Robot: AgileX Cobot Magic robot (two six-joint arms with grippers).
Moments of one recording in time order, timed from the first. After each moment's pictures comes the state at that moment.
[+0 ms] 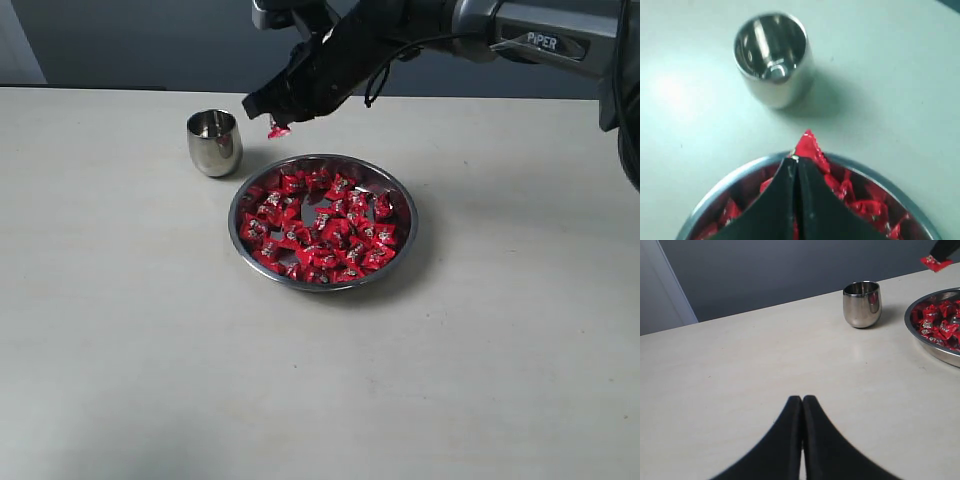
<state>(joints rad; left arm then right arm) -0.03 0.00 0.00 0.22 0.32 -0.06 0.50 2.23 -1.88 0.44 0.67 -0.45</state>
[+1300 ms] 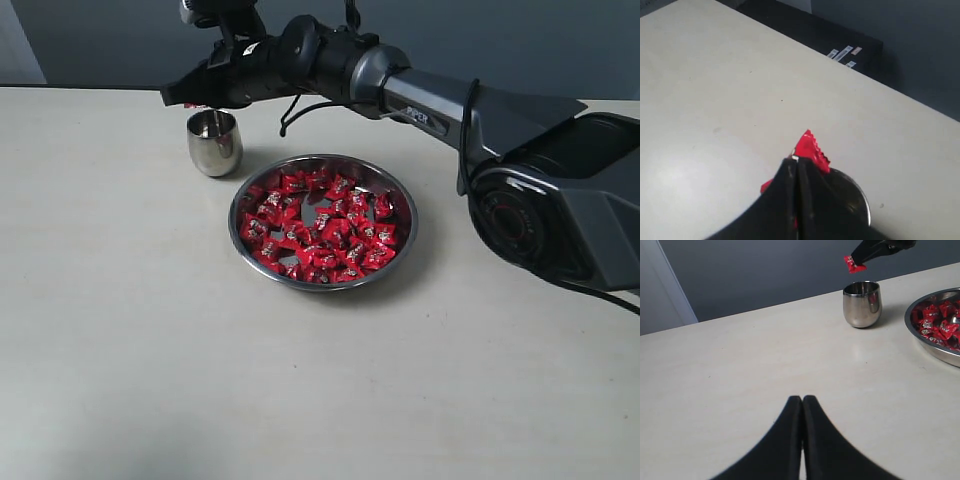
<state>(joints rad) -0.03 0.00 0.00 0.22 0.32 -0.06 0.61 2.53 -2.24 0.61 0.38 -0.53</state>
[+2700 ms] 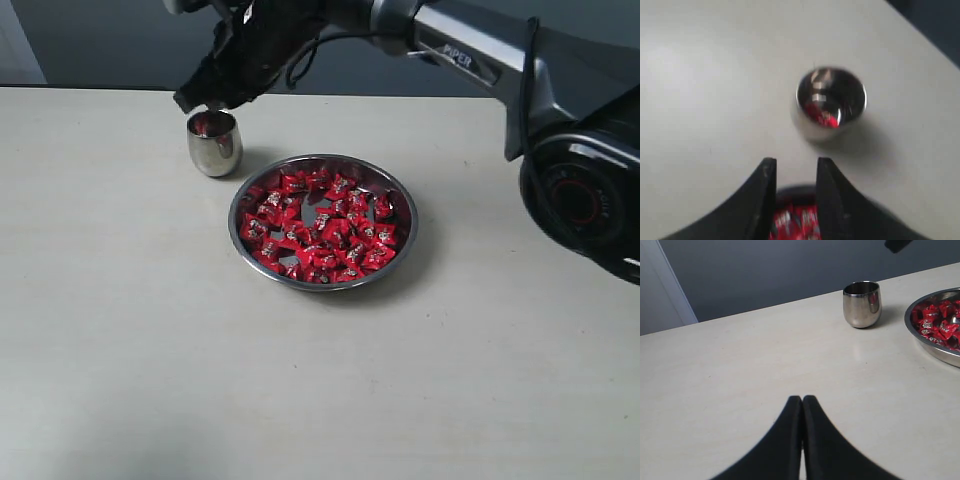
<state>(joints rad) -0.03 0.00 0.00 0.22 0.32 -0.06 0.63 2.35 -2.24 0.22 0.88 -0.39</state>
